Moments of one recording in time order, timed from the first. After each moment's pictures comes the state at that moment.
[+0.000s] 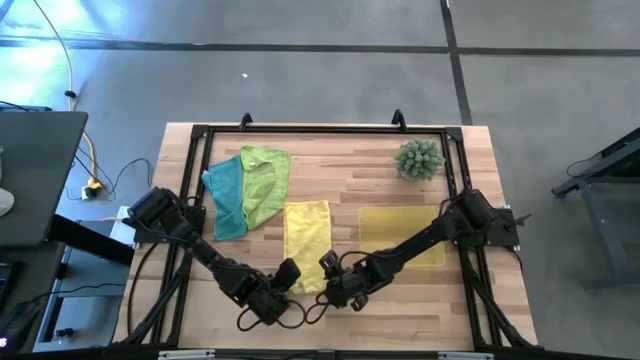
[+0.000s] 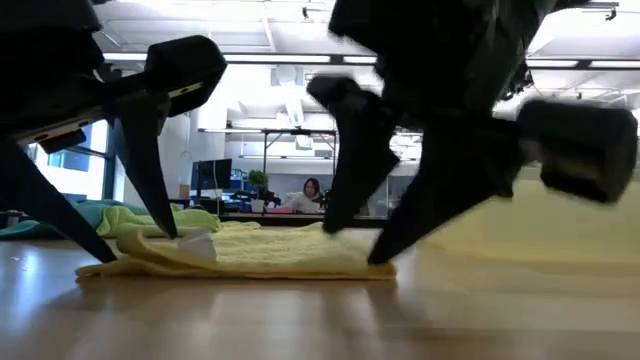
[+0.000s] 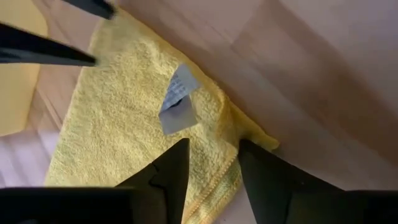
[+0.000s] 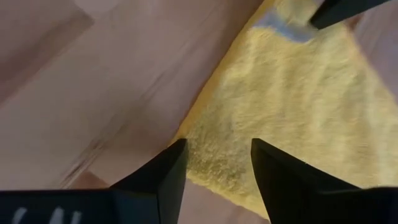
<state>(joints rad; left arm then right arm) -0.57 1.90 1.02 -0.31 -0.48 0.33 0.47 2.06 1.32 -0.30 0.23 -0.38</state>
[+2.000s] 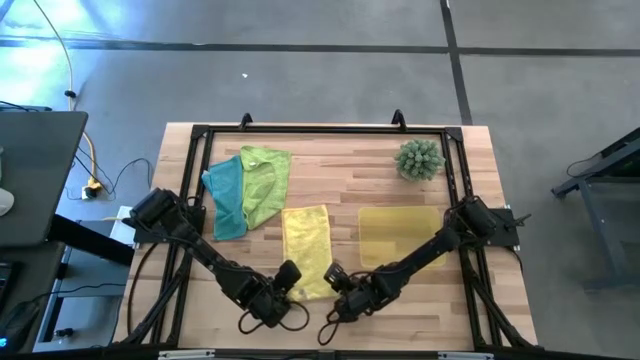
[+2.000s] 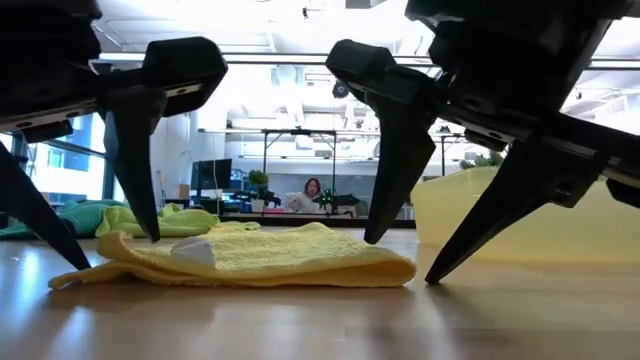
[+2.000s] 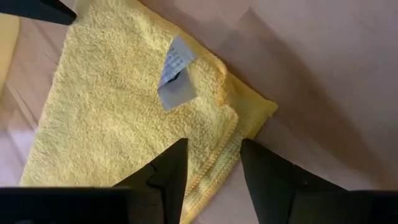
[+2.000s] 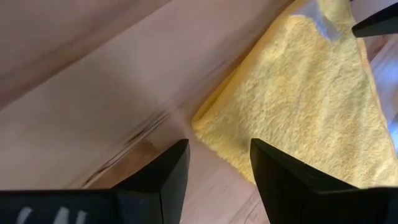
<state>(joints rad) -0.57 1.90 1.09 -0.42 -0.43 0.27 0.56 2.08 1.36 -0.41 0.35 -0.50</state>
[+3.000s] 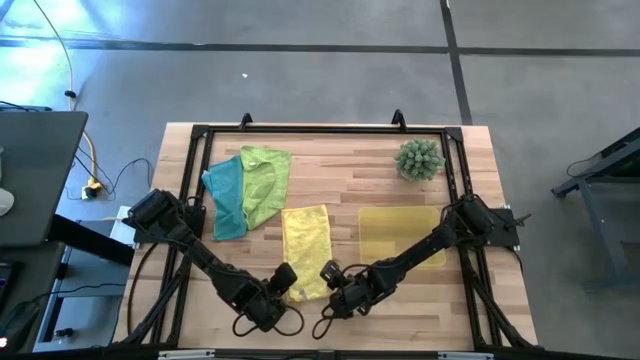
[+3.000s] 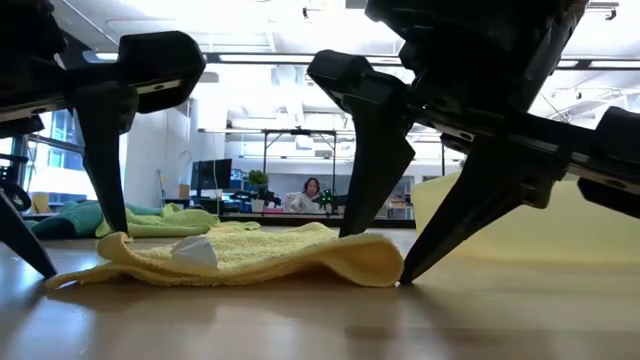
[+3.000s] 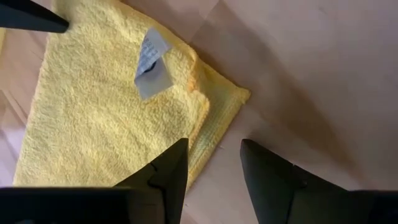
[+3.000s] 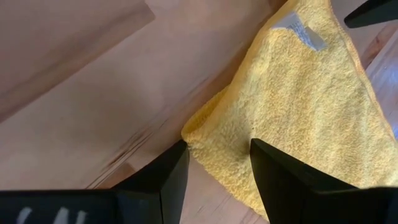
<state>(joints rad) -0.61 1.90 1.08 -0.46 -0.43 0.25 0.52 2.09 1.36 -0.35 0.28 -0.50</state>
